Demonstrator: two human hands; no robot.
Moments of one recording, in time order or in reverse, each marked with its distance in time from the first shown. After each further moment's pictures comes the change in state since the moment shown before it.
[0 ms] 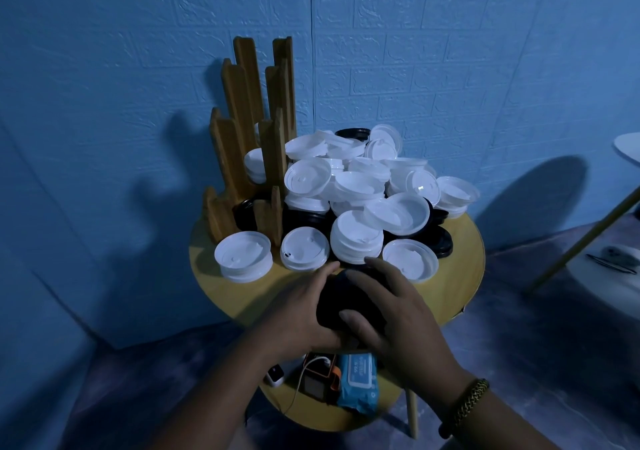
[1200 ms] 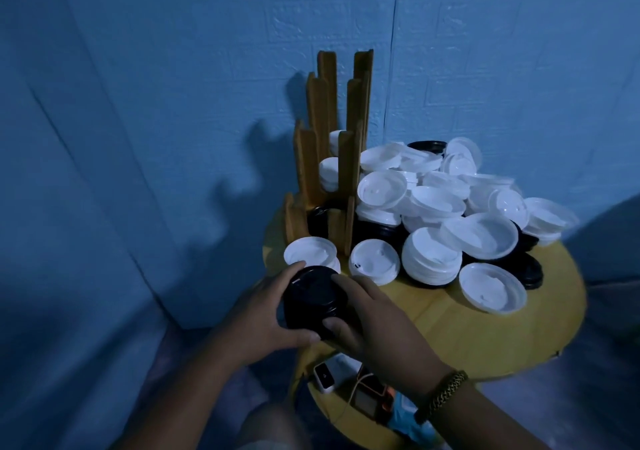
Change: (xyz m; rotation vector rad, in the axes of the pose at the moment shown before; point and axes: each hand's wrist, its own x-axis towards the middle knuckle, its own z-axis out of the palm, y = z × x) left_hand -0.073 -0.079 -0.087 0.194 0.227 -0.145; right_hand 0.054 -0.066 0.066 0.224 -0.270 -0.136
